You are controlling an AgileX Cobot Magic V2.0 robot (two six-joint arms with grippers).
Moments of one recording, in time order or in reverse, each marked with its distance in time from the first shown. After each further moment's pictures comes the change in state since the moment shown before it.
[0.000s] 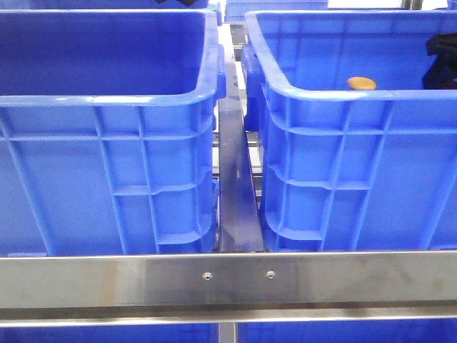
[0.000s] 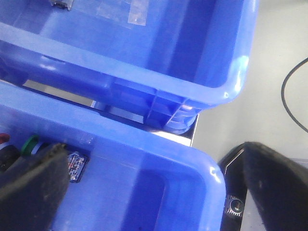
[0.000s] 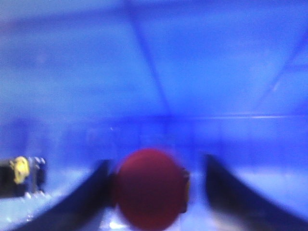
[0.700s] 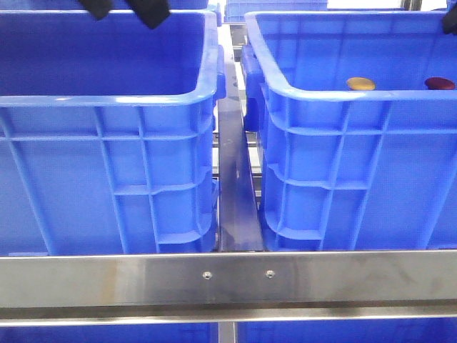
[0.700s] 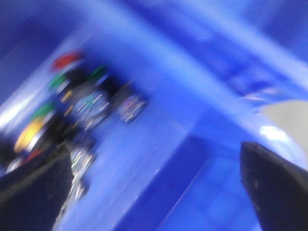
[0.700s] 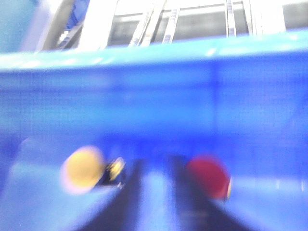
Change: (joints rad) left arm 0.000 0.000 0.000 0.375 -0.063 -0.570; right arm 0.000 -0.254 0.095 0.032 0.101 0.000
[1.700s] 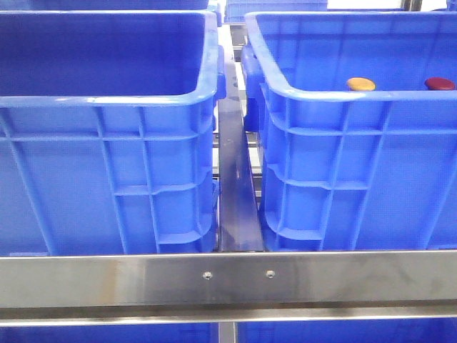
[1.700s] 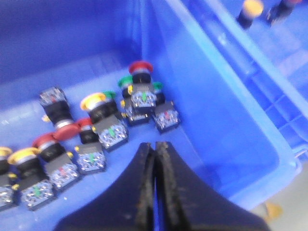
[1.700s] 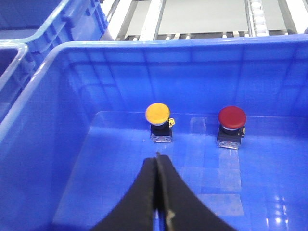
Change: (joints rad) left arm 0.000 -0.565 0.577 0.140 -0.467 -0.386; right arm 0.006 -0.724 0.503 0.000 -0.005 0.002
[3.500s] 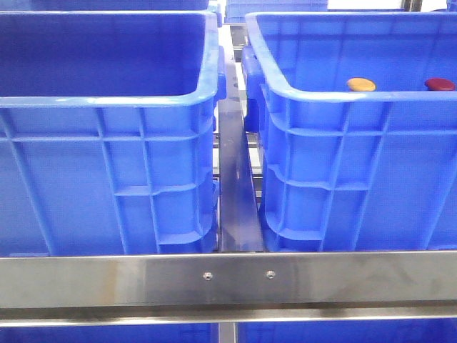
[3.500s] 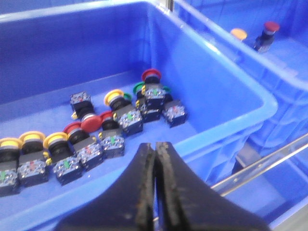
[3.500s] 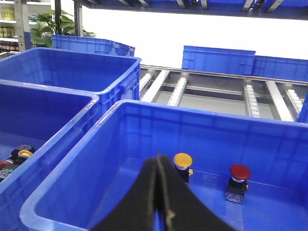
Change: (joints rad) left arm 0.000 -0.537 0.388 0.064 -0.069 0.000; right arm 0.000 -0.678 0.251 0.000 0.057 0.000
